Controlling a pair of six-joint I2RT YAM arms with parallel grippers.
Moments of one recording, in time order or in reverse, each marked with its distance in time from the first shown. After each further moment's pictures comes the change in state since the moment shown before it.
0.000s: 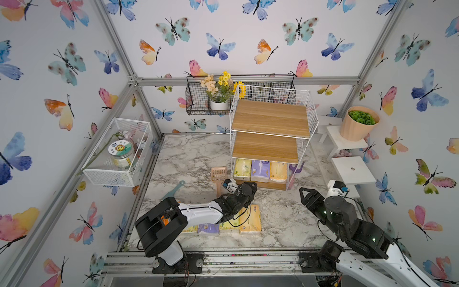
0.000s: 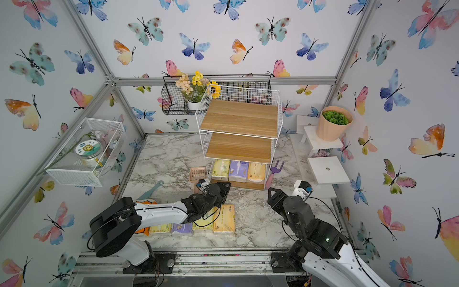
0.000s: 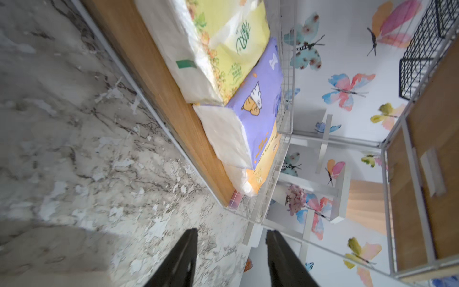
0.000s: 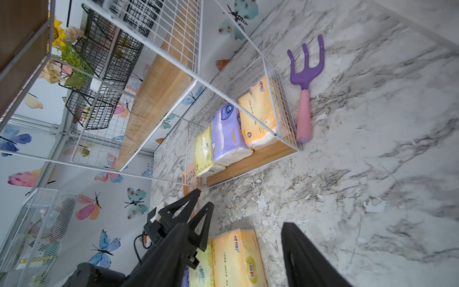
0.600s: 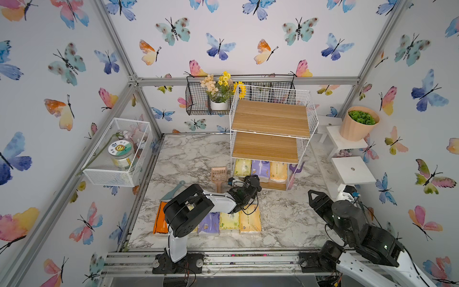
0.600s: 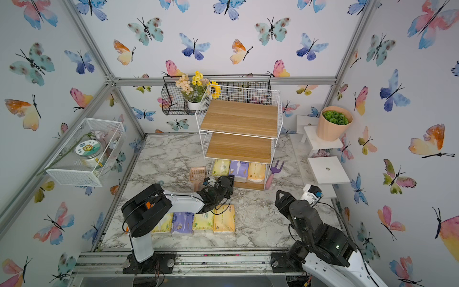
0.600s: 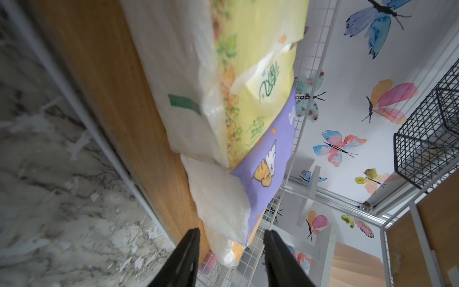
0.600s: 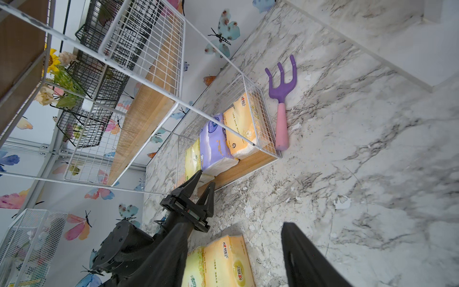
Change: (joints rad) left arm 0.056 0.274 0.176 0.101 -0.072 -0.179; right arm 0.000 -0.068 0.030 -0.129 0.074 0.042
